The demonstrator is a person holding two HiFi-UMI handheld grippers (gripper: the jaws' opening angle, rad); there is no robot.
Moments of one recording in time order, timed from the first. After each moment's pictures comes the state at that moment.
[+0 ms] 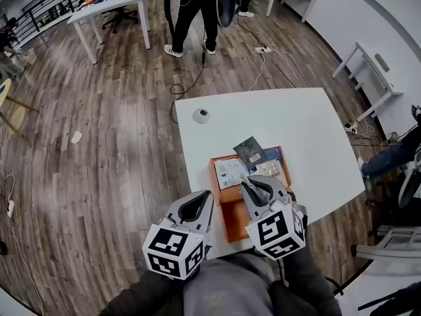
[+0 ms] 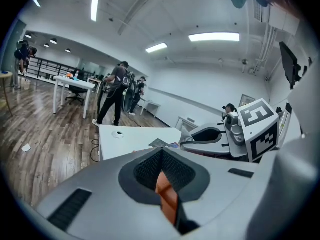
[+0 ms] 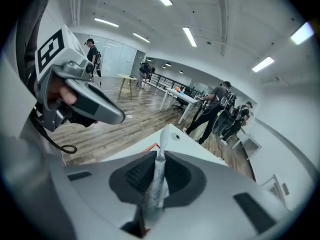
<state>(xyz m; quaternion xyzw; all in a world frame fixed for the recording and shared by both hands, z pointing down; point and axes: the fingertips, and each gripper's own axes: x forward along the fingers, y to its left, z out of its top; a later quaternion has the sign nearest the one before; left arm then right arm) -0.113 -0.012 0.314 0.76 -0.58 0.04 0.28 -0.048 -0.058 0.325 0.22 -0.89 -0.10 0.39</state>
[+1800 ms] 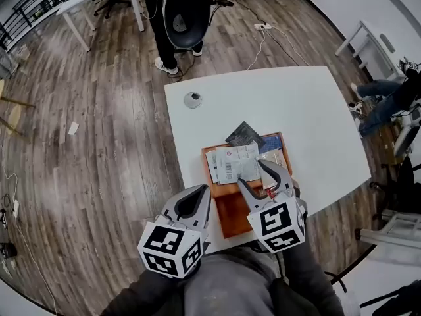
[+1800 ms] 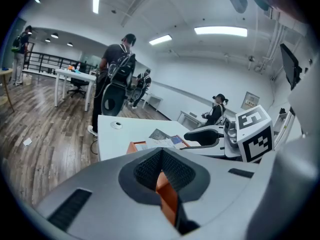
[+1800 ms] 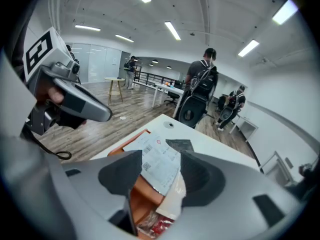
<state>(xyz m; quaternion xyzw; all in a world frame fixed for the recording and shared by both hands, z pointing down) -0.100 -0.029 0.345 0.75 -0.58 0.06 0.31 -0.020 -0.086 0.367 0.27 -0.88 -0.02 0.38</state>
